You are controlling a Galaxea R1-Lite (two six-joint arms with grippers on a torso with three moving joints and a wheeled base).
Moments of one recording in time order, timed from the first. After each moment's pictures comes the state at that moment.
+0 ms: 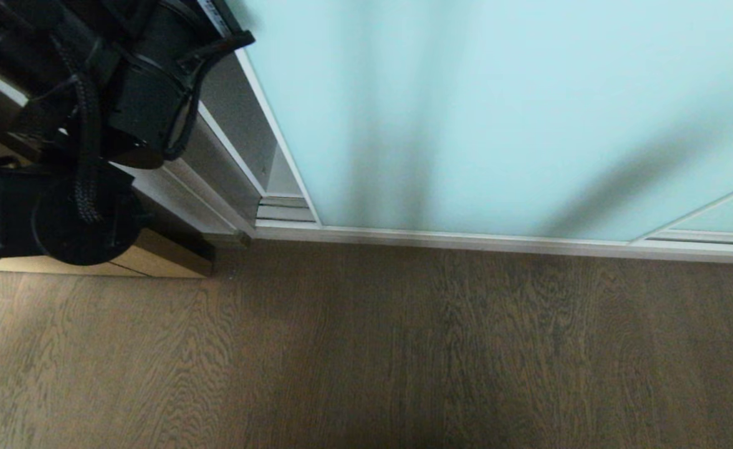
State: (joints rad) left arm -0.41 1.76 -1.31 -1.19 0.21 0.08; right arm 0.00 0.00 0.00 0.00 -0.01 -0.01
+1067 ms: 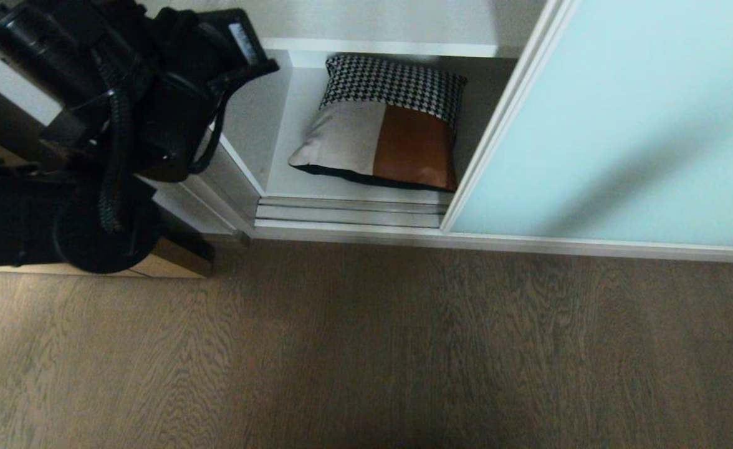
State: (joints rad) left arm -0.41 1.74 -1.26 -1.15 0.27 0.13; right arm 0.00 0.00 0.00 0.00 -0.01 -0.01
